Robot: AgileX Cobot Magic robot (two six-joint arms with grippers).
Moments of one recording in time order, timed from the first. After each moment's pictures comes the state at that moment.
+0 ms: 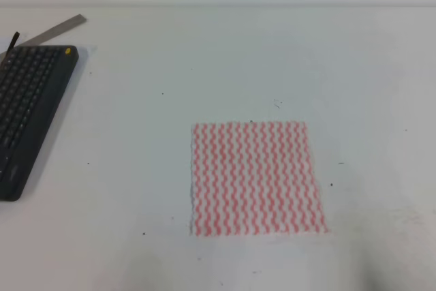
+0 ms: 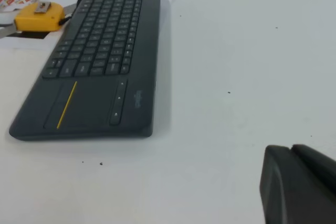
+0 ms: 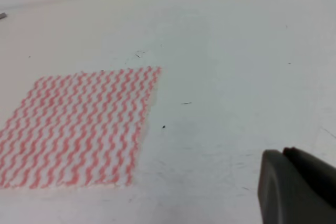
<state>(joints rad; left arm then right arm) -0.04 -0.04 0.01 -0.14 0.33 0.15 0.06 0.00 0.00 0.44 0.38 -0.21</state>
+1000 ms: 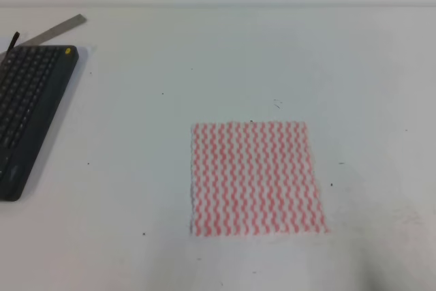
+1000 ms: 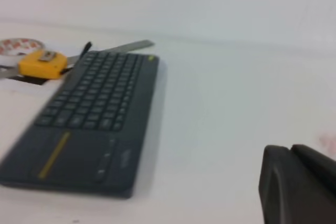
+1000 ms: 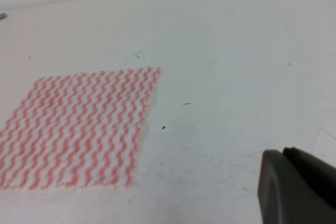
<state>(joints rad) -0.04 -0.02 0.01 -0.26 0.20 0.13 0.06 0.00 0.00 0.44 0.37 -0.22</state>
